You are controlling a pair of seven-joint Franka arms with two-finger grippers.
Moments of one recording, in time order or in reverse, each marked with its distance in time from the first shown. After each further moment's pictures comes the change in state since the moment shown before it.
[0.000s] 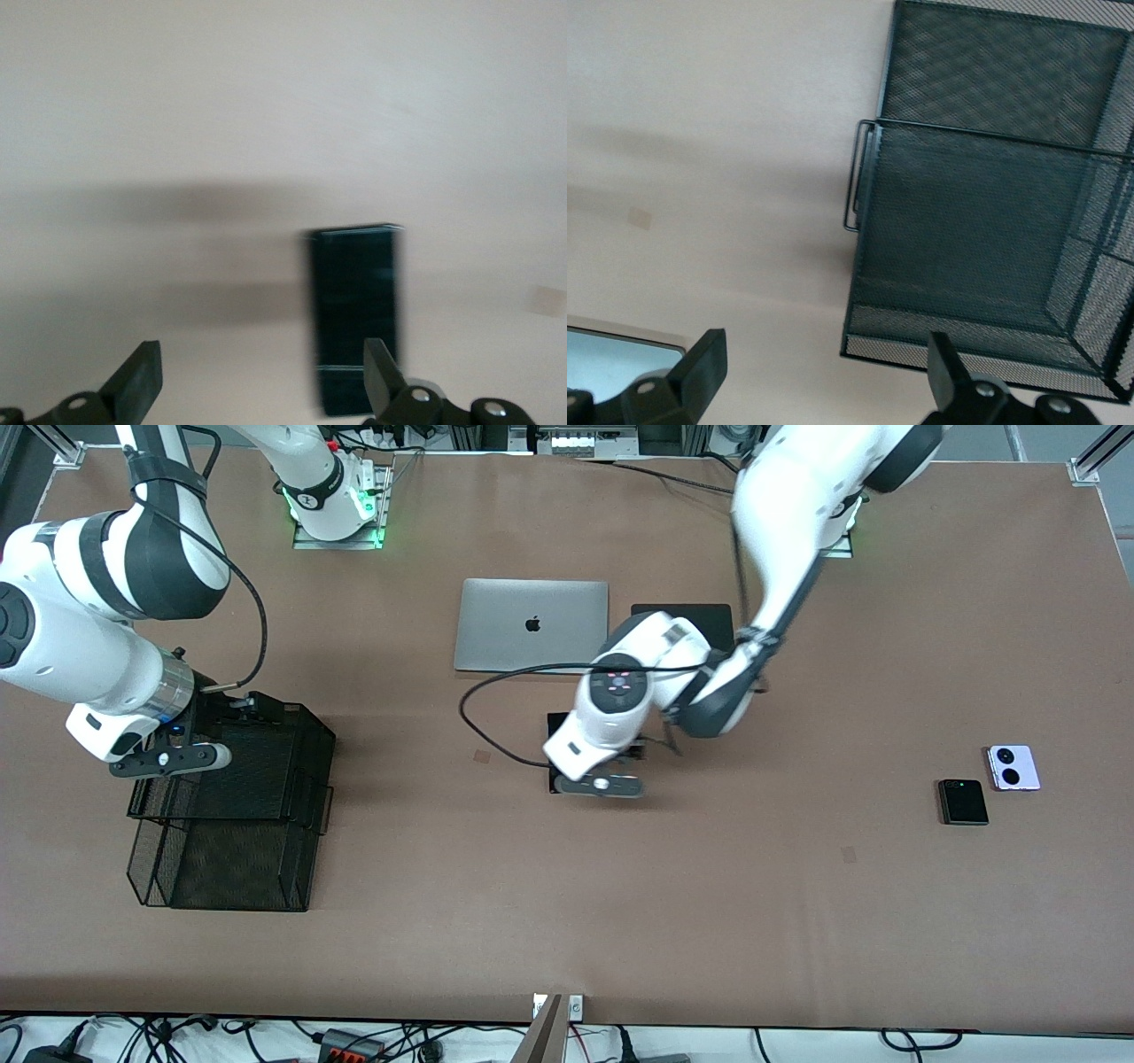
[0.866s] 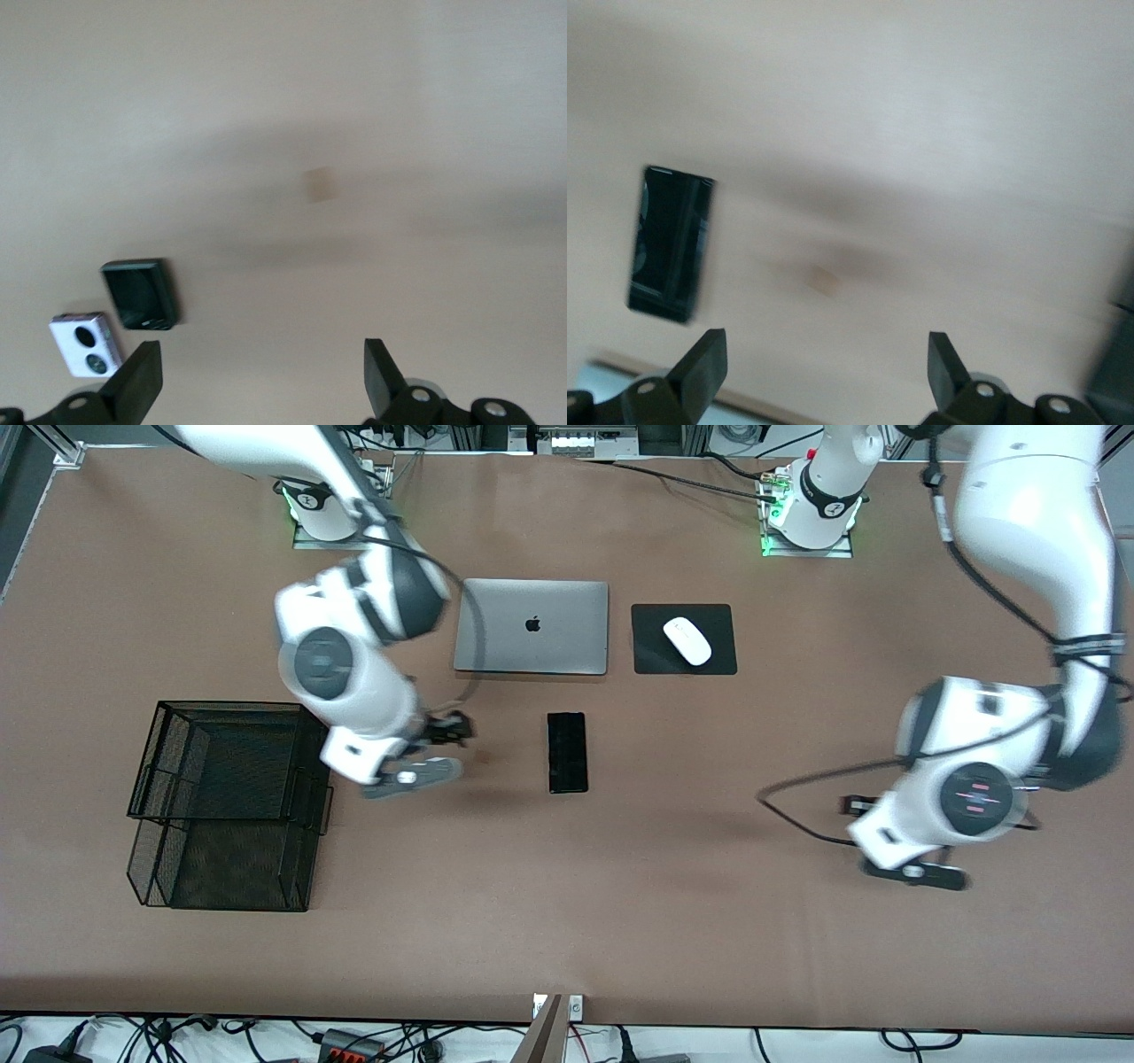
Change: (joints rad) left arm 0.532 -0.079 0.014 -0.037 0.269 -0.198 0.582; right arm 0.361 0.333 0.027 0.234 0.033 0.171 0.250
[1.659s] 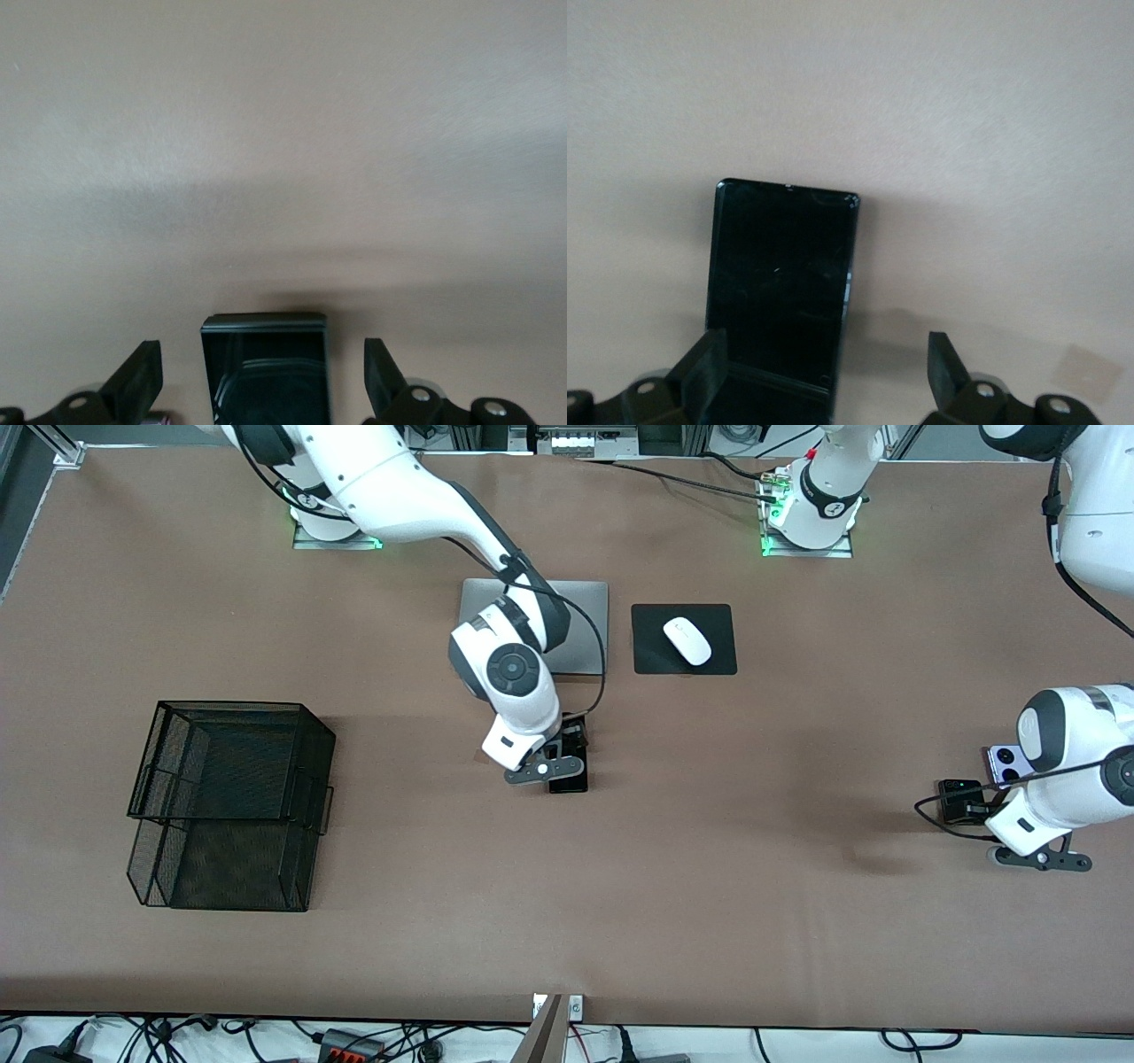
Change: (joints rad) left arm 0.359 0.030 -0.006 -0.331 0.001 0.569 0.185; right arm 0.204 0.294 -0.007 0.074 -0.024 0.287 0.308
